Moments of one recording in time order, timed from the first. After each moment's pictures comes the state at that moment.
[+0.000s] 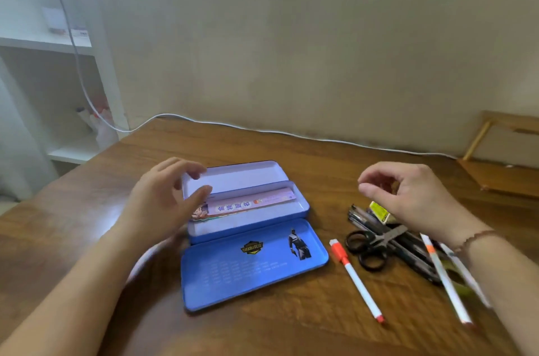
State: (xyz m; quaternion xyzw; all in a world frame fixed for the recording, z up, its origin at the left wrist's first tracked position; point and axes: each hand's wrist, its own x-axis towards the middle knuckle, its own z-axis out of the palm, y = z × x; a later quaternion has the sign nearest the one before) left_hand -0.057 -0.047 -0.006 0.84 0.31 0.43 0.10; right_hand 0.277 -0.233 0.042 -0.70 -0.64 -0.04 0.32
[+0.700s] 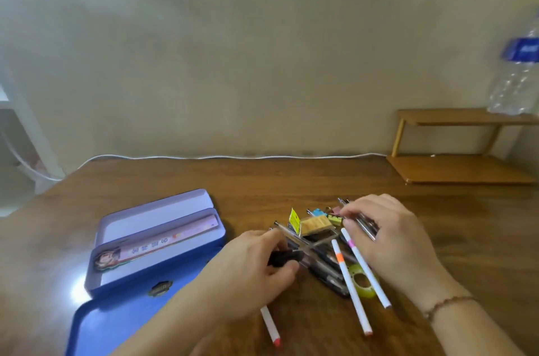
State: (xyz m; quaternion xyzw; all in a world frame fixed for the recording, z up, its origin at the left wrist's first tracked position) left_hand 0.133 -0.189 0.009 0.95 0.22 0.15 0.19; right_hand 0.328 -0.325 0.015 -0.75 -0.55 -0.16 0.34
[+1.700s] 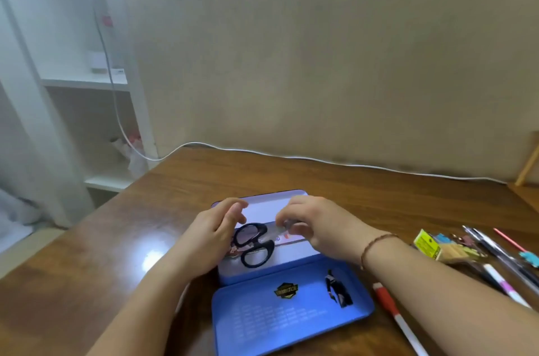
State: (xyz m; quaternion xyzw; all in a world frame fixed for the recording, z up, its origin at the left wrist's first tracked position) left_hand -0.045 -0.029 -0.017 0.81 0.38 0.30 0.33; right_hand 0.172 -0.114 0.018 -0.58 -0.79 0.05 0.20
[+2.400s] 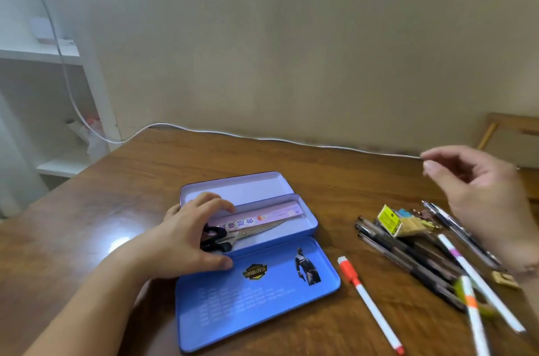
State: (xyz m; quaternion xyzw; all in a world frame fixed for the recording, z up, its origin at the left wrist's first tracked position) left_hand -0.043 -0.043 -0.014 0.92 0.29 0.11 0.22; right_hand 0.289 -0.255 0.058 -0.70 -0.49 -0.10 0.51
